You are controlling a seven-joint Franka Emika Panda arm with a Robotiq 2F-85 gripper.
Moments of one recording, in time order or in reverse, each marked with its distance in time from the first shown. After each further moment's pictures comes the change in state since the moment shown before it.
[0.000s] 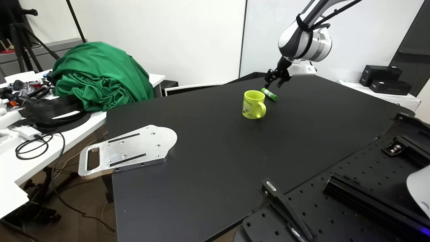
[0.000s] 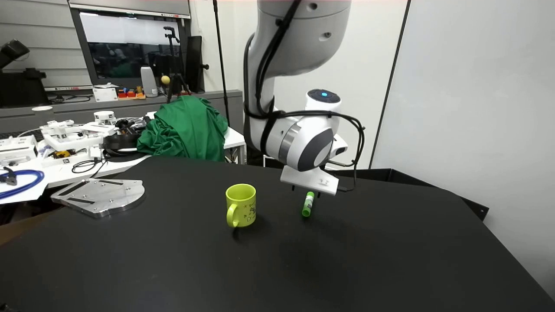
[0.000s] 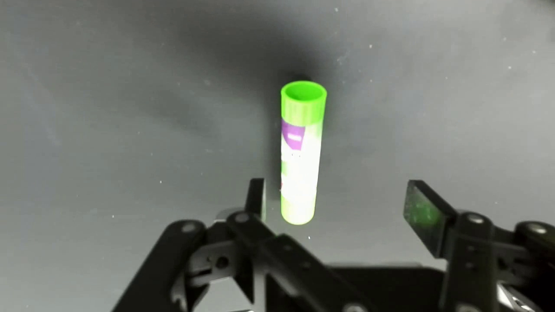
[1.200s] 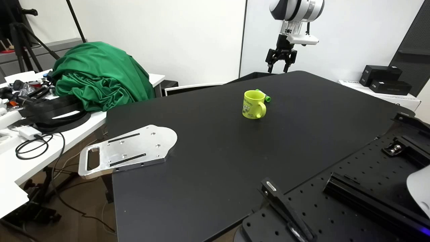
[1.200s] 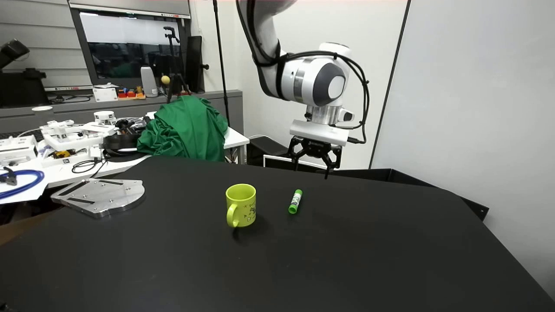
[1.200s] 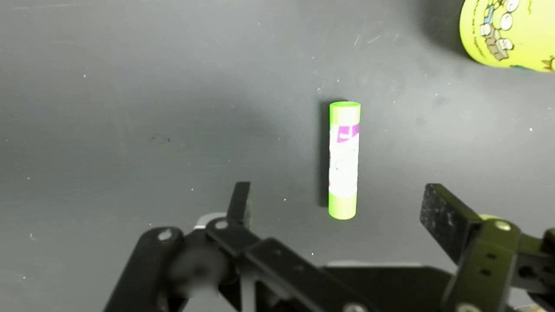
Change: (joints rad) arm 0.285 -0.121 -0.270 0.242 0.215 -0.646 -0.002
